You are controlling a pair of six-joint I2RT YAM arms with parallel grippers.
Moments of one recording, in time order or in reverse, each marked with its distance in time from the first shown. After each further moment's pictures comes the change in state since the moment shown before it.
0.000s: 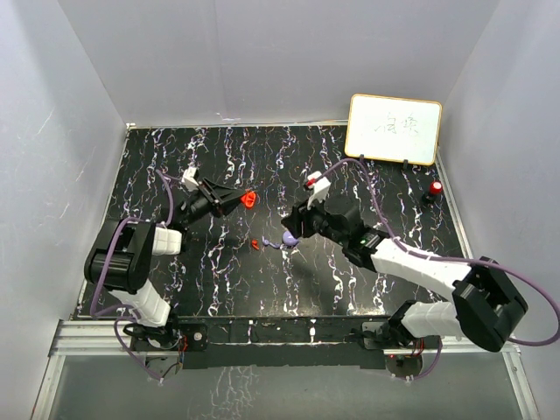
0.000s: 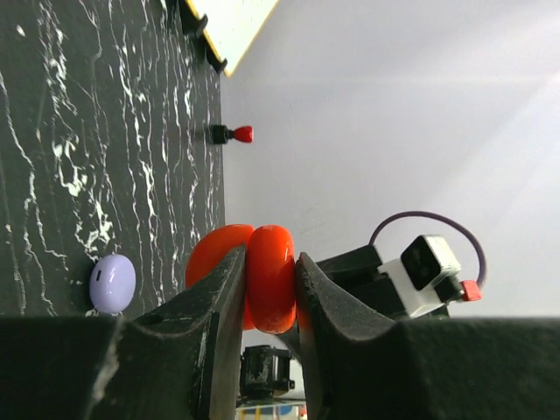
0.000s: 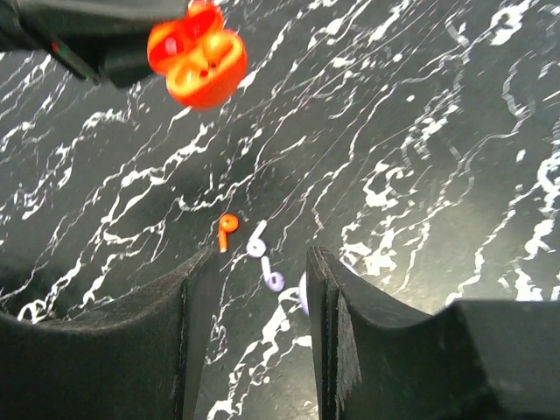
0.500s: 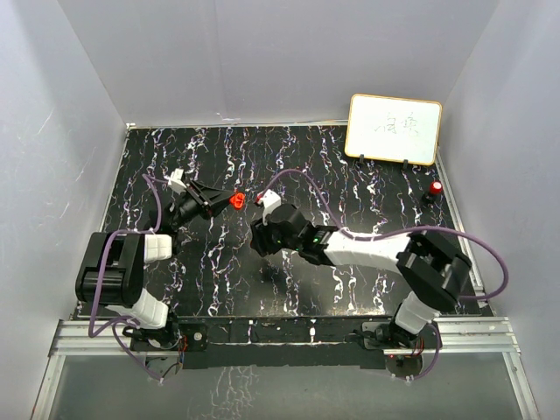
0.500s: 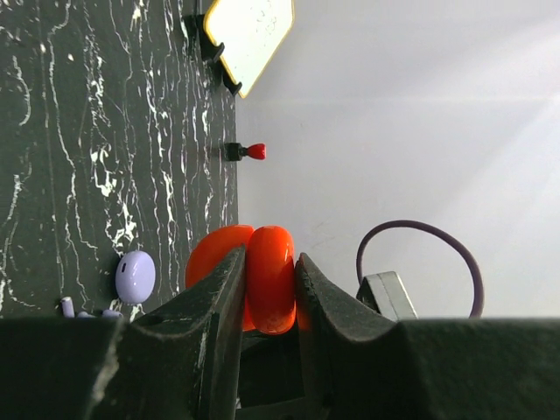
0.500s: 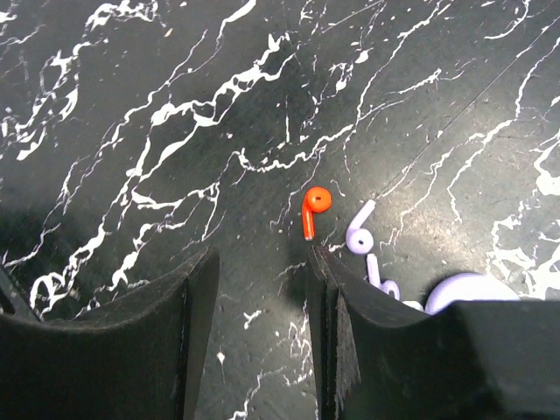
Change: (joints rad) left arm 0.108 -0.125 -0.050 -0.112 0.023 0.064; right arm 0.222 0.352 0.226 -0.126 0.064 0.067
